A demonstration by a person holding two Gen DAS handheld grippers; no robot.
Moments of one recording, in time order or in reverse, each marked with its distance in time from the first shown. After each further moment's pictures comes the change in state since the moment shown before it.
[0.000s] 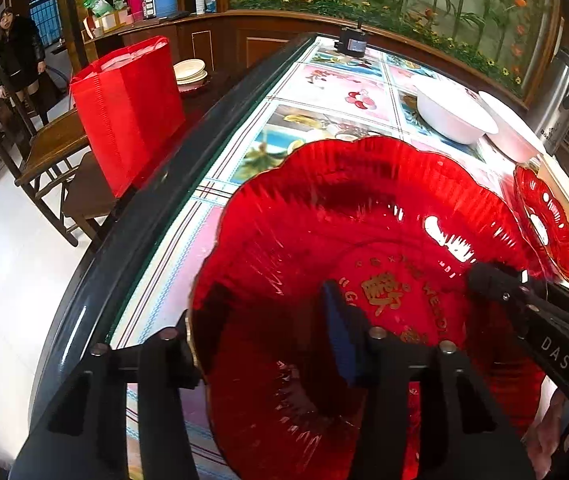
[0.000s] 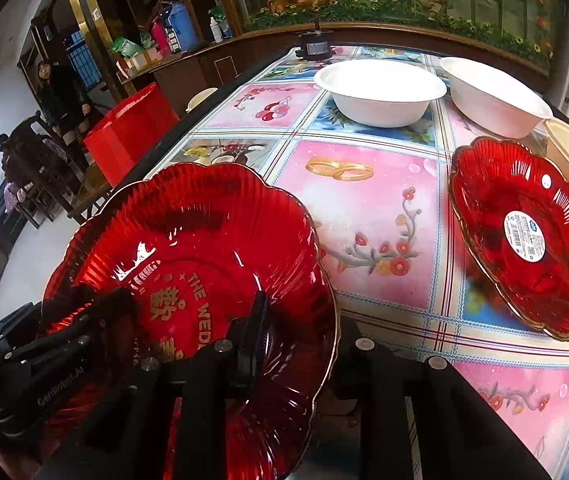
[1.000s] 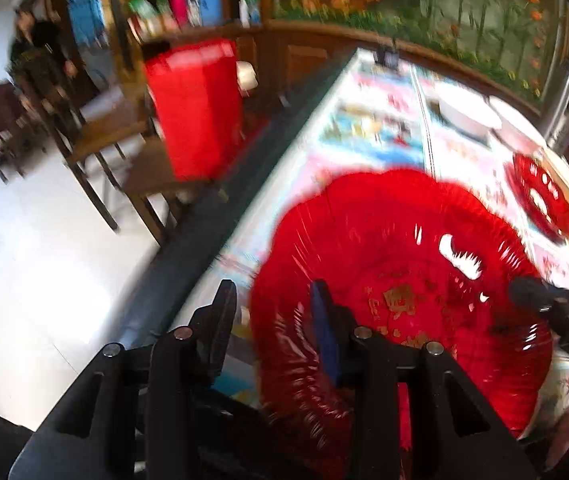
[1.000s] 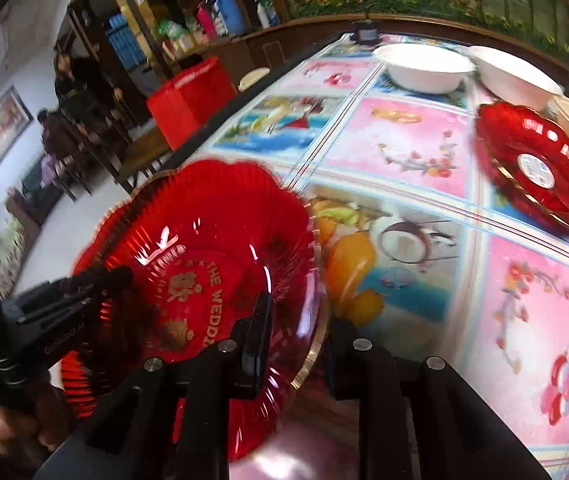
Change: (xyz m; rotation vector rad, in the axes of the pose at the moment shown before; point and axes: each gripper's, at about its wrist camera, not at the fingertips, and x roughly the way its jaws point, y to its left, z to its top) left arm -0.084 0.035 -0.064 -0.041 -0.101 0.156; right arm -0.066 0.020 -0.066 -0.050 0.007 0.143
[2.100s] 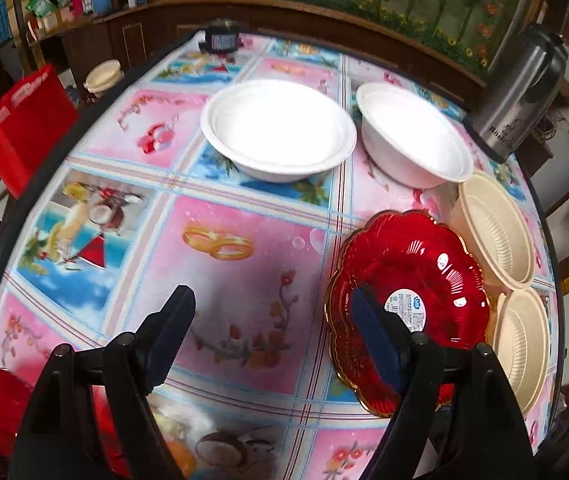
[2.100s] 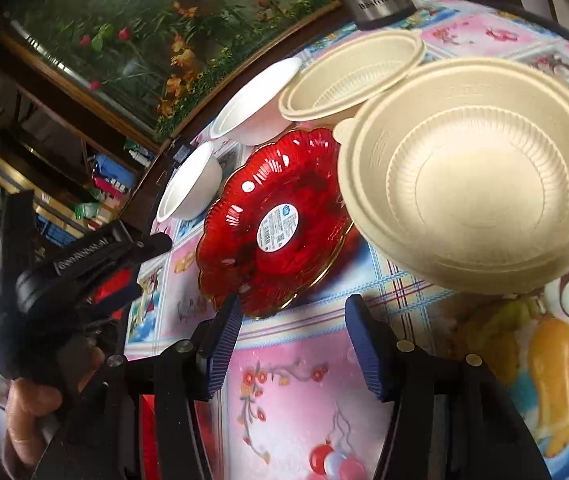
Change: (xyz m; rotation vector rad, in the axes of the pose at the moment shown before) left arm 0.090 -0.256 0.125 0.074 0.219 -0.273; right arm -0.040 -0.220 0.000 0.671 -0.211 0.015
